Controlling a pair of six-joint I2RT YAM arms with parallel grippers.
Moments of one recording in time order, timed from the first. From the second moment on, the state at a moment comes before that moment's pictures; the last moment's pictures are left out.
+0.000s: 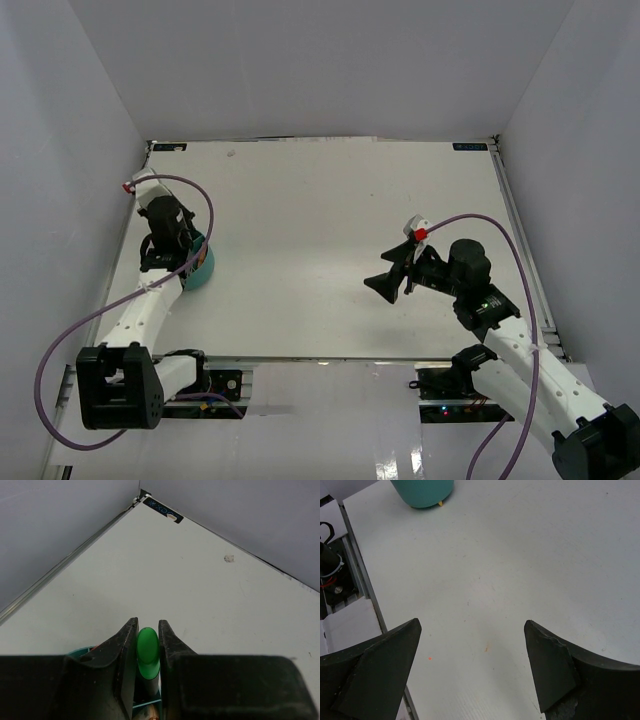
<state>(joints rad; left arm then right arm) -0.01 1.11 0.69 0.24 -0.46 -0.30 0.47 0.71 0.47 0.01 -0.61 0.04</state>
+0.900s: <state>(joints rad) 0.06 1.08 0.70 0.03 -0.41 -0.43 0.47 0.67 0.47 -0.02 -0.61 0.04</state>
